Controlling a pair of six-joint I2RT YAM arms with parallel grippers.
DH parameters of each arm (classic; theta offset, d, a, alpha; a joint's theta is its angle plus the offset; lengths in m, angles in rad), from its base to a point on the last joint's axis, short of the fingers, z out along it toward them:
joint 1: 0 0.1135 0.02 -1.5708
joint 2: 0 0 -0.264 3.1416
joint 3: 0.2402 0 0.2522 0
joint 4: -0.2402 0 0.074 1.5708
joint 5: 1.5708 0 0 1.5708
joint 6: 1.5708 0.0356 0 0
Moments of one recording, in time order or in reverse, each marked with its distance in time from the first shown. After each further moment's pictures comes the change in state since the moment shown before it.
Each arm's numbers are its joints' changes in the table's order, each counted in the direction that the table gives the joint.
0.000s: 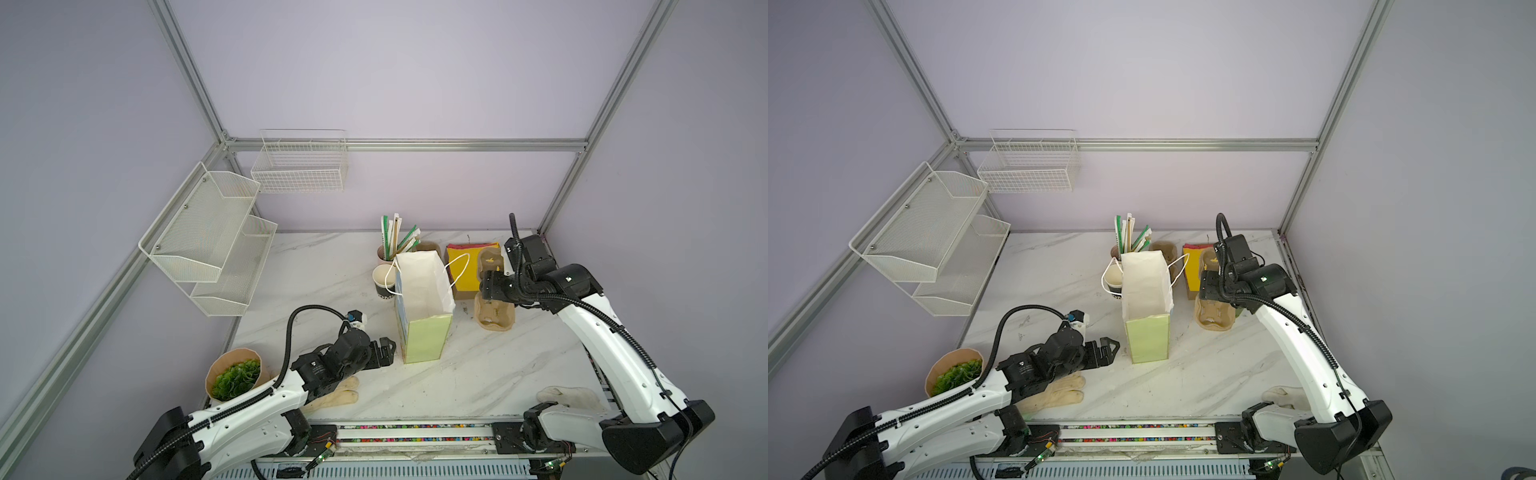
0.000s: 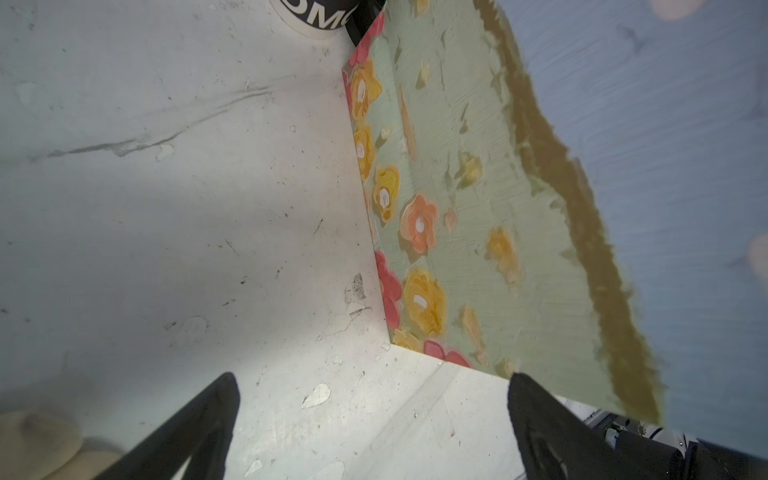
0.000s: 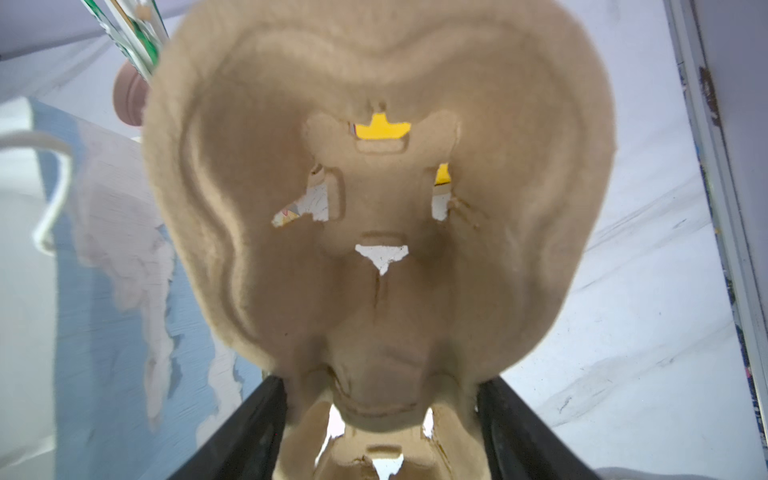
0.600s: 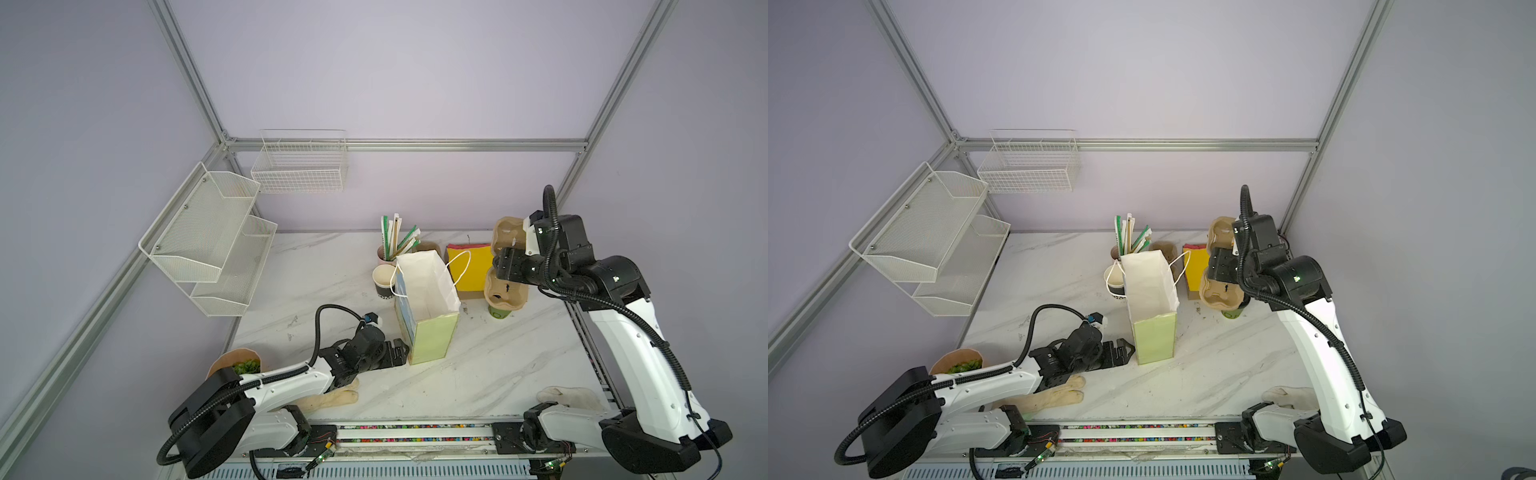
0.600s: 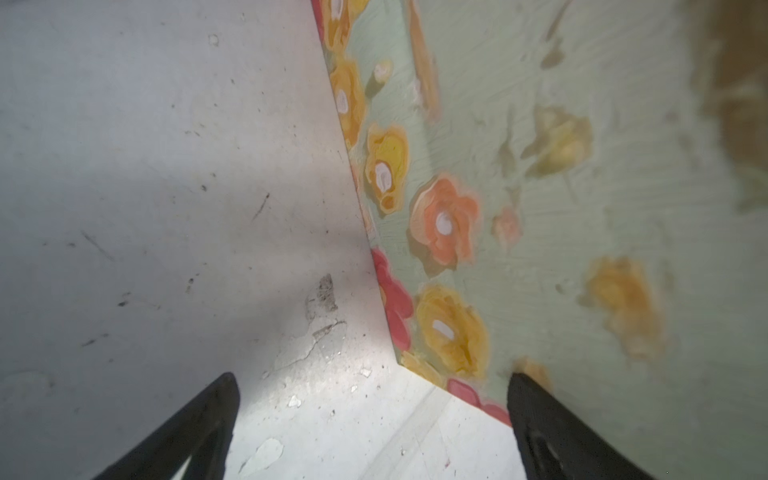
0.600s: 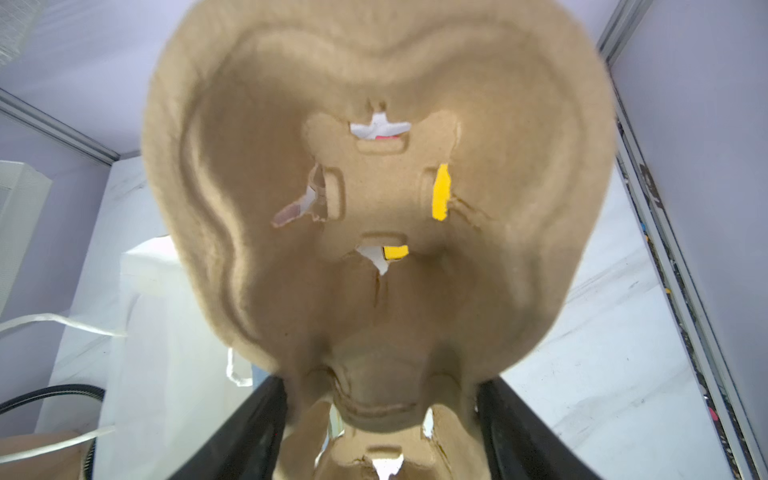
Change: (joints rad) left arm 0.000 0.280 0.000 0.226 0.112 -0.031; right arm 0.000 0.005 0.300 -0.087 0.024 -0.012
